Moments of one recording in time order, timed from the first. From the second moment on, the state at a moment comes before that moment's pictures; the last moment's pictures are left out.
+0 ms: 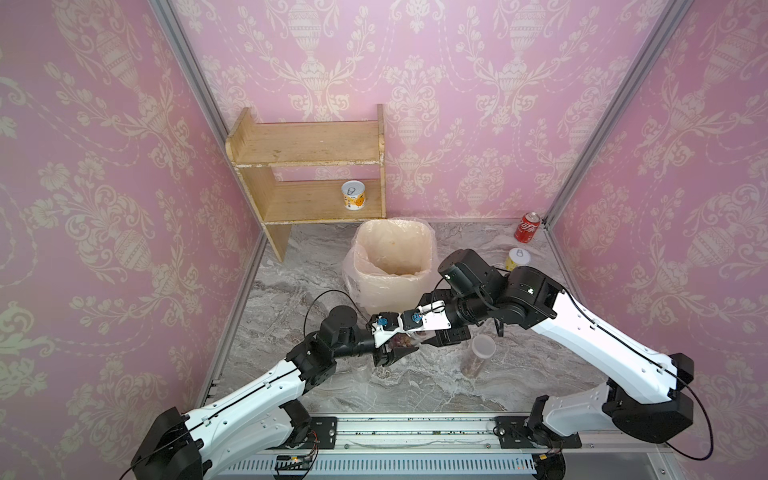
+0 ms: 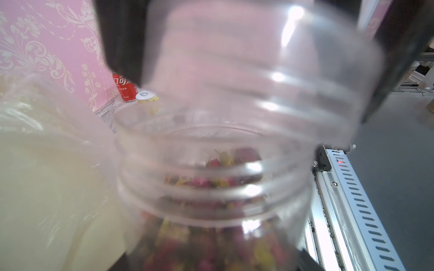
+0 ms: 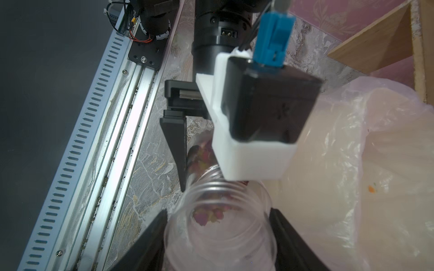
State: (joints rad) left arm -0.76 0.93 0.50 0.16 0.54 0.20; right arm 0.94 1.36 1.61 -1.17 -0.24 -0.85
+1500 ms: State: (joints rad) left arm -0.56 0.59 0.62 -0.10 0.14 0.30; right arm 0.95 1.77 1.17 -0.59 -0.04 -0.29
